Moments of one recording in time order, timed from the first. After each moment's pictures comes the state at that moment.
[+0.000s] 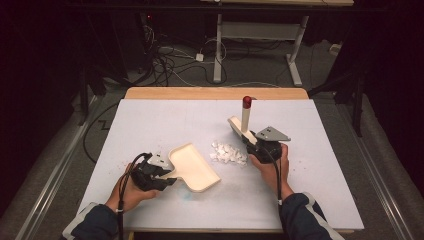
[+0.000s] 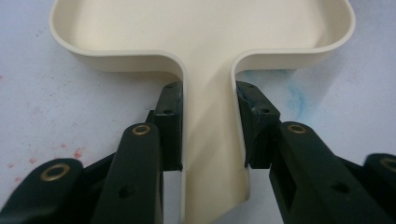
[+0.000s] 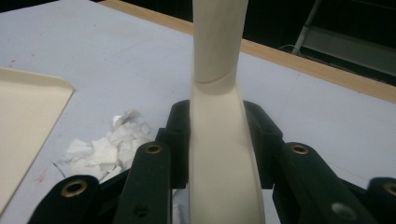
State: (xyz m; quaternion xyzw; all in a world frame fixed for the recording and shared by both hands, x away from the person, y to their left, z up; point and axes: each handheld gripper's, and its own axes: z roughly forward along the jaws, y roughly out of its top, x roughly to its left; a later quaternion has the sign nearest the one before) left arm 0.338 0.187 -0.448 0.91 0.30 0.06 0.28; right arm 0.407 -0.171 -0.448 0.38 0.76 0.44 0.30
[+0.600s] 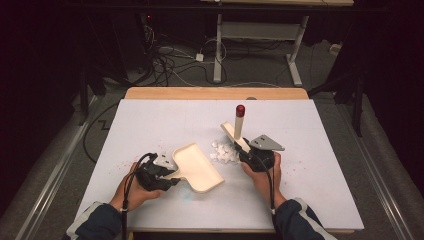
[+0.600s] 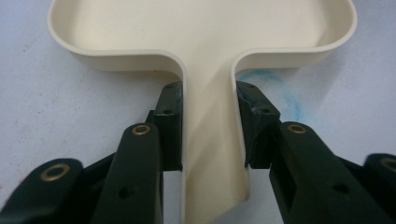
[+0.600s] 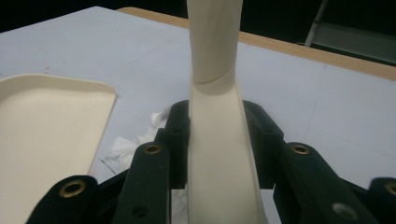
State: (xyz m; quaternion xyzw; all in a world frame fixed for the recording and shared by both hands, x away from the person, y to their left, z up) left arm 0.340 0.176 -0.448 0.92 0.28 0.06 0.27; right arm 0.384 -0.151 -0.458 0.40 0.74 0.46 0.28
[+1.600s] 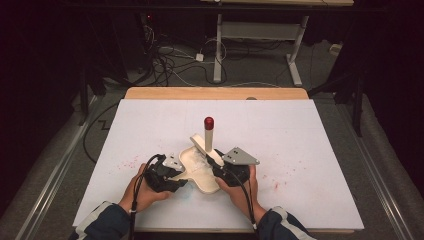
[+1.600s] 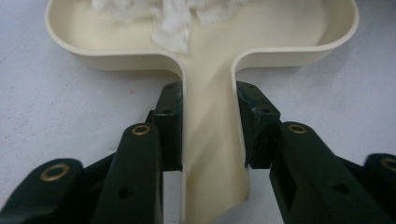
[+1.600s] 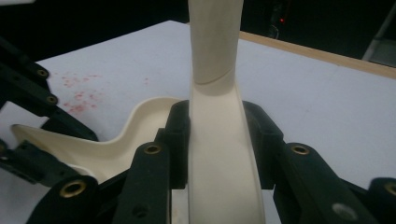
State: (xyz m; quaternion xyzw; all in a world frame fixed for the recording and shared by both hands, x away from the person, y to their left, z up) left arm 0.338 0.155 -0.452 0.92 0.28 0.06 0.28; right arm 0.344 -0.084 -0.457 0.33 0.76 0.50 0.24
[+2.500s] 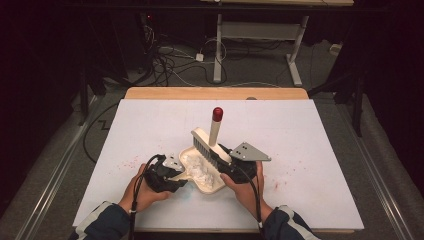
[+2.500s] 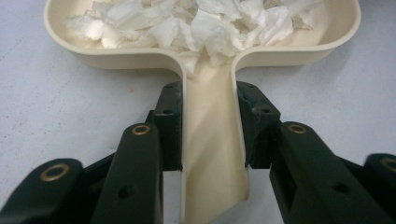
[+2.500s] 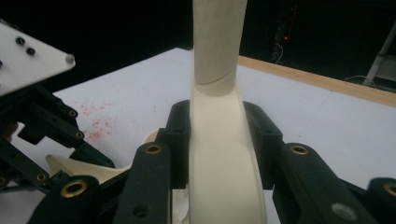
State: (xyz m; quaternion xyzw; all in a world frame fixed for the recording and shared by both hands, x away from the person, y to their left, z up) left arm 0.338 0.155 -0.452 0.92 0.28 0.06 0.27; right arm 0.340 -0.098 -0.429 0.33 0.74 0.54 0.23
